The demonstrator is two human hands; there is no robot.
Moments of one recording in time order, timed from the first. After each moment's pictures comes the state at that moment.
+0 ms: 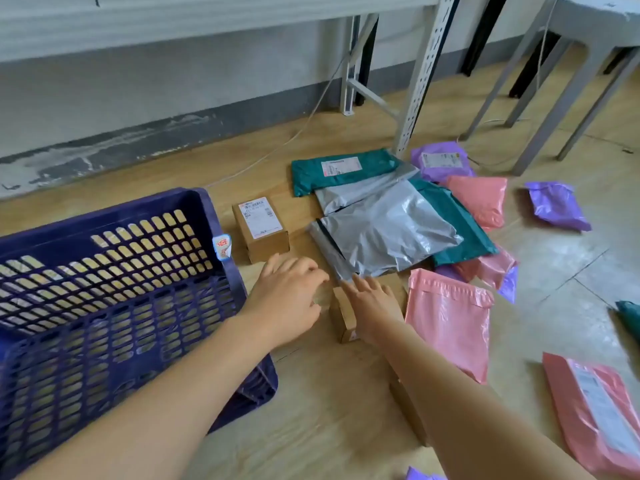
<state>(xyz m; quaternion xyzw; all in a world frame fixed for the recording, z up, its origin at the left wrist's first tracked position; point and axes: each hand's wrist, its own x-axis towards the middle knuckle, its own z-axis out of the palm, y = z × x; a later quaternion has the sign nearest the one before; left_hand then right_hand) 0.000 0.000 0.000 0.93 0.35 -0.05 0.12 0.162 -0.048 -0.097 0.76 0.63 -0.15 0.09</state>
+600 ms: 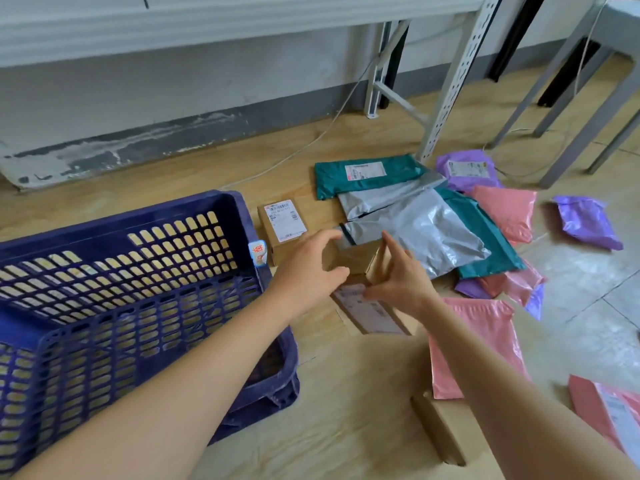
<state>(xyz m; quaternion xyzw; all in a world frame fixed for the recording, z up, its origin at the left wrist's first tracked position) -0.009 0.039 0.015 0.80 0.43 0.17 0.38 0.163 -0.013 -0.035 0.79 0.48 -0.28 -0.23</state>
